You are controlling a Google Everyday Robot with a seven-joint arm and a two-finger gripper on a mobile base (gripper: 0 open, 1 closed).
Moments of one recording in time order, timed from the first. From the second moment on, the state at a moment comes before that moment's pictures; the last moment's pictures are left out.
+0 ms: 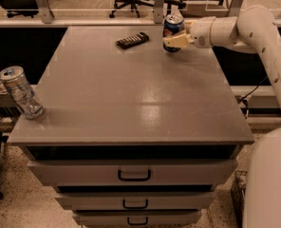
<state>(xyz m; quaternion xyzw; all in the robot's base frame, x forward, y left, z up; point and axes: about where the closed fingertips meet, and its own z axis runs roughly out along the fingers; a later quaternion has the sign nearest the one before) 0.814 -0.136 0.898 -0.44 0.67 0.18 0.57</state>
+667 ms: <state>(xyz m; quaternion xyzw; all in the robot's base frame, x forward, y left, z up) 0.839 -0.086 0.880 -0.42 0.67 0.23 0.56</state>
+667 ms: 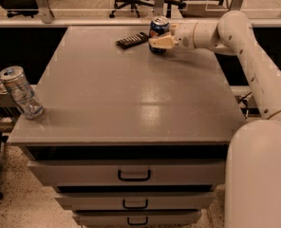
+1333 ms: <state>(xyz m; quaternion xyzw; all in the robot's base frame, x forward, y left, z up) 0.855 -0.054 0.882 -0.41 0.68 0.23 0.57</state>
